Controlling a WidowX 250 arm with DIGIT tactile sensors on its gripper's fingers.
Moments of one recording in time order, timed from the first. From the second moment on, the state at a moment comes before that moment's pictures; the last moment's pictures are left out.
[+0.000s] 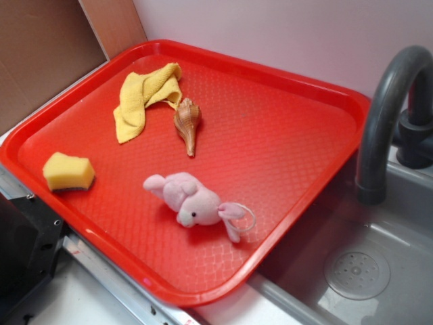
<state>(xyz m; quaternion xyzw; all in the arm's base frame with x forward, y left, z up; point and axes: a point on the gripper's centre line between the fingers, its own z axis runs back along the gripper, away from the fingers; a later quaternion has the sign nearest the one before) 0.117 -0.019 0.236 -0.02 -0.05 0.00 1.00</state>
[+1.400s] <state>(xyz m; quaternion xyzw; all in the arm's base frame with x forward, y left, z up) 0.160 -0.068 0.190 -0.06 -0.02 -0.45 0.89</state>
